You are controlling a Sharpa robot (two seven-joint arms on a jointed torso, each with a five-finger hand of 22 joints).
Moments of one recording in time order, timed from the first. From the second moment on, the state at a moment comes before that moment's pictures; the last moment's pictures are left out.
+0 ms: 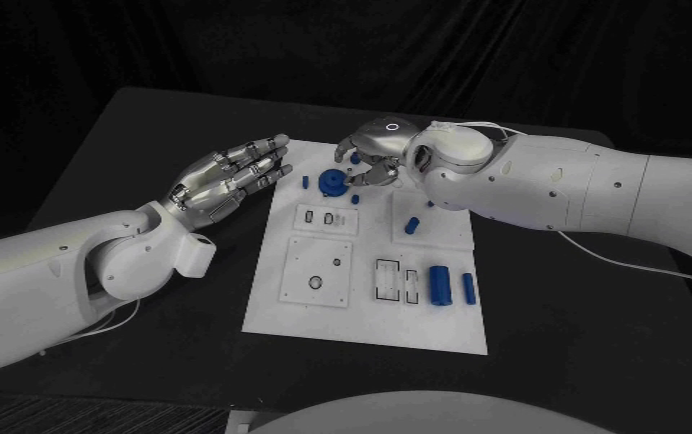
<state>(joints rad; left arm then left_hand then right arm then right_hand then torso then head) 1.24 -0.93 -0.21 1.51 -0.06 0.23 0.57 1.57 0.18 0.04 0.21 0.75 0.42 0.09 0.12 0.05 0.04 0.07 0.19 0.03 0.03 0.08 0.06 0.02 0.17 0.03 0.21 0.01 0.01 1.35 -0.57 -0.21 1.27 -1.66 -0.30 -0.03 1.21 -0.08 0.21 0.15 0.25 0.63 0.07 0.26 0.35 1.46 -0.03 1.57 1.31 1.47 -0.09 1.53 1.31 0.02 1.47 0.02 1.50 1.31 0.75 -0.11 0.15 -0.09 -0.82</state>
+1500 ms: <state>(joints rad) 1.24 -0.92 -0.21 1.50 -0.06 0.24 0.56 1.57 0.18 0.04 0.21 0.75 0.41 0.10 0.12 0.05 0.04 0.07 0.19 0.03 0.03 0.09 0.06 0.02 0.17 0.03 0.21 0.01 0.01 1.33 -0.50 -0.21 1.21 -1.65 -0.26 -0.02 1.19 -0.08 0.15 0.15 0.19 0.74 0.07 0.25 0.35 1.47 -0.03 1.57 1.31 1.46 -0.09 1.53 1.31 0.02 1.47 0.02 1.50 1.31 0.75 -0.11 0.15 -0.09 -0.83</state>
